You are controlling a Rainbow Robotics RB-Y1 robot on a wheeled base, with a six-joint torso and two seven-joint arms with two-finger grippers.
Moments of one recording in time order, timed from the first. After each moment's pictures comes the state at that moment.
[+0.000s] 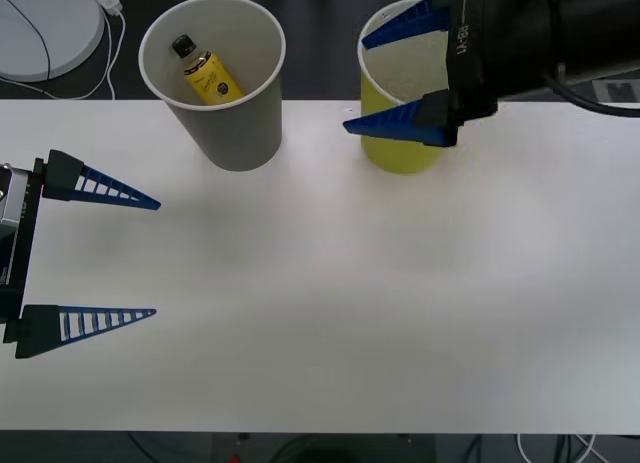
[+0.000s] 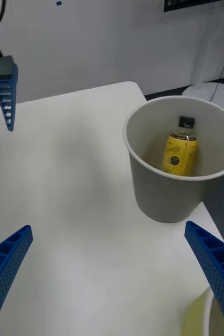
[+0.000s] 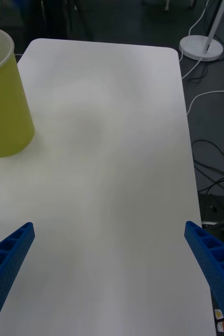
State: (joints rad) right arm -0.91 -1.23 0.55 -1.93 1.19 -0.83 -0.80; left arm 0.12 1.13 0.30 -2.20 -1.16 -1.22 0.36
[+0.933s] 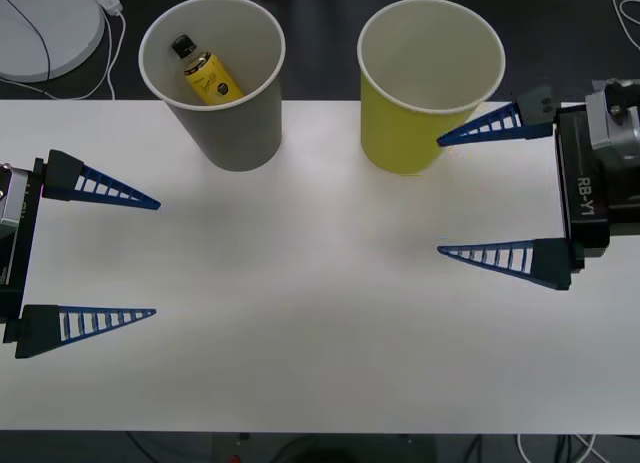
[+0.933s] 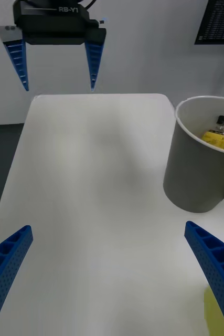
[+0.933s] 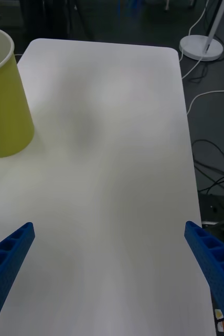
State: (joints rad) right arm -0.12 -1.27 0.03 -2.13 0.96 -0.91 -0.21; left arm 0.12 1.13 0.30 -2.20 -1.16 -1.22 0.36
